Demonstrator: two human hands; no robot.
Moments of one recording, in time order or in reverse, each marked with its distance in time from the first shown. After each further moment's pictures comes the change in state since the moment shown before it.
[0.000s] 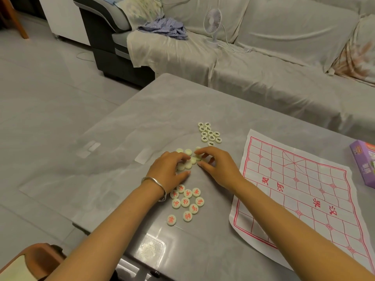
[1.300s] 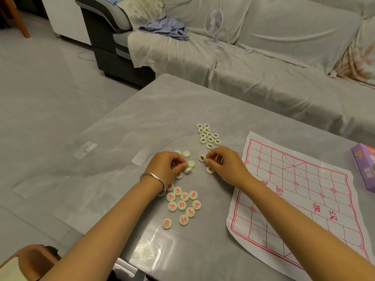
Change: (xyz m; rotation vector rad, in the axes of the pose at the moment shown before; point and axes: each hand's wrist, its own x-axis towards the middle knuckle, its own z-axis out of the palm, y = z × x) left_hand 0.015 0.003 -0.002 -0.124 0.021 -0.086; right_hand 0.004 0.012 -0.024 -0.073 -0.027 0.087
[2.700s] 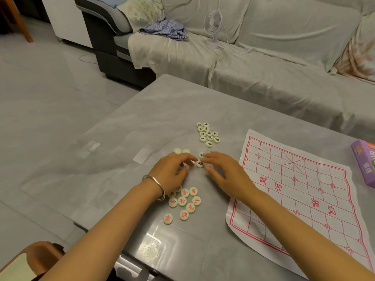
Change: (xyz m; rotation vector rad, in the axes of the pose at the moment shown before) left_hand -0.019 0.010 0.000 0.062 -0.094 0.181; right_hand -0.033 0.003 0.006 -0.082 -0.035 -0.181
